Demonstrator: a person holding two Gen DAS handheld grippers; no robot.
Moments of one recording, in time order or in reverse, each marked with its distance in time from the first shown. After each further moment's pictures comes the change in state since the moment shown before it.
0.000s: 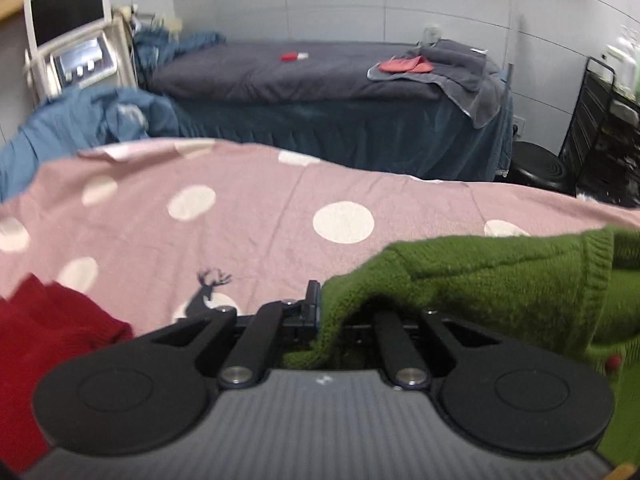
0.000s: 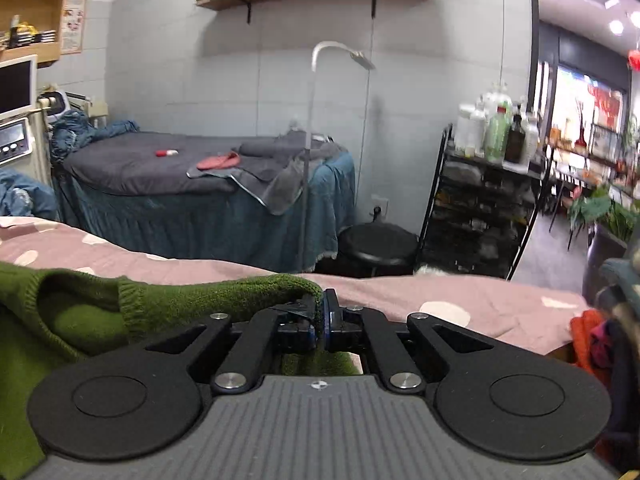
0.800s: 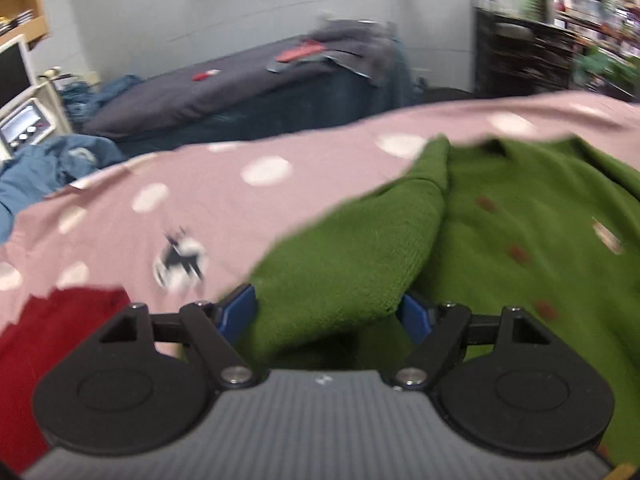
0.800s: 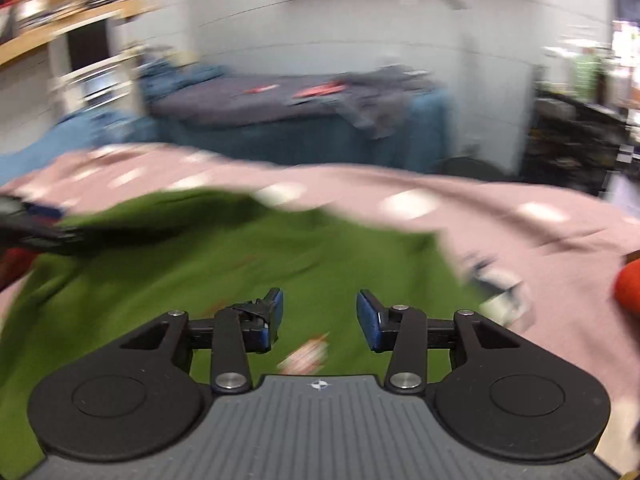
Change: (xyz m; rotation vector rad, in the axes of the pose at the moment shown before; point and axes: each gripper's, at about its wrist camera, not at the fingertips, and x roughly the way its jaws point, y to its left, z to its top) left arm -0.108 -0.016 -0.116 0.322 -0.032 -0.148; right arm -0.081 0.048 -0.088 -0.071 0.177 0.355
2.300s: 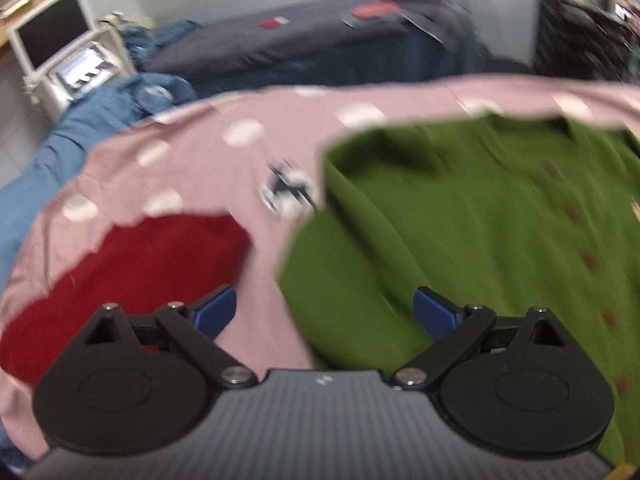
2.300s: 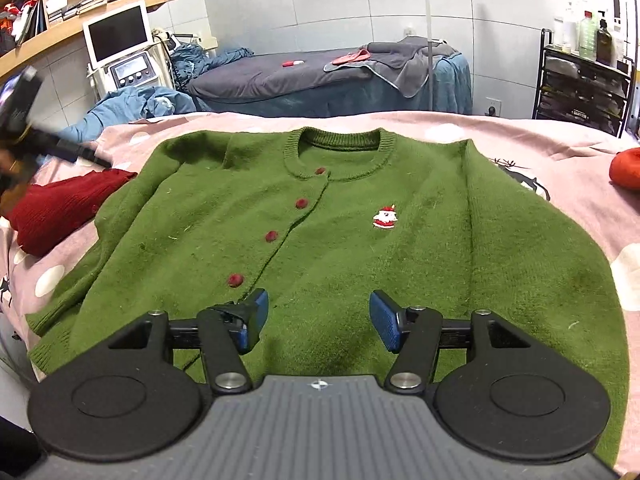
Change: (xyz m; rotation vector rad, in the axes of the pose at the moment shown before) left arm -0.044 0.069 -0.009 -0.091 0.192 0.119; right arm -0.060 0.047 -0.071 0.071 0.048 0.031
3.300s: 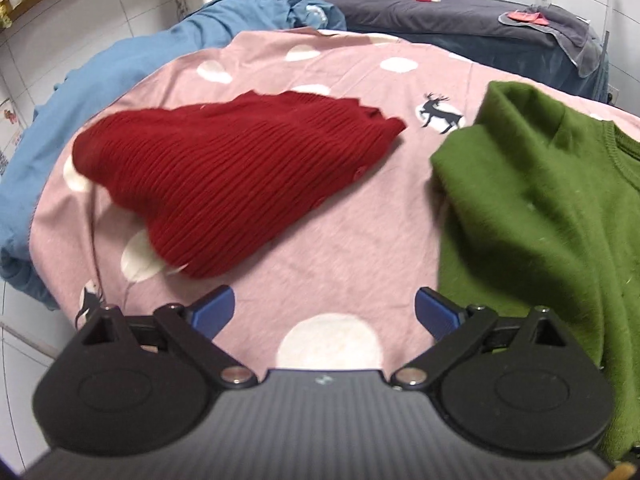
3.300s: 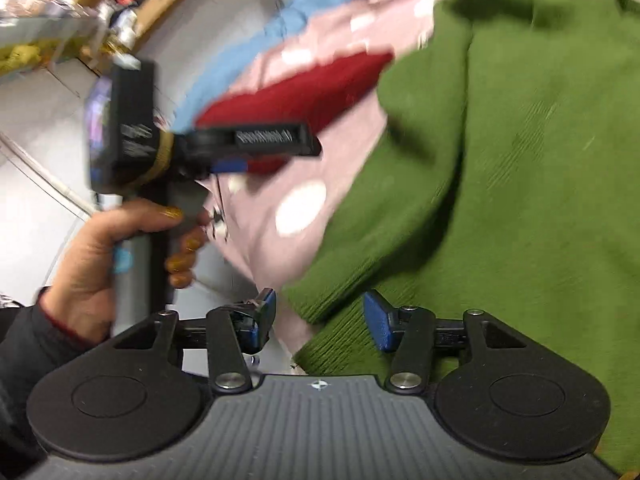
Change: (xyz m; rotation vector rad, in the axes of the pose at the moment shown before) left arm -0.009 0.061 -0.109 -0.414 0.048 0.246; right arm 0.103 0.185 0.000 0.051 0.402 0.691
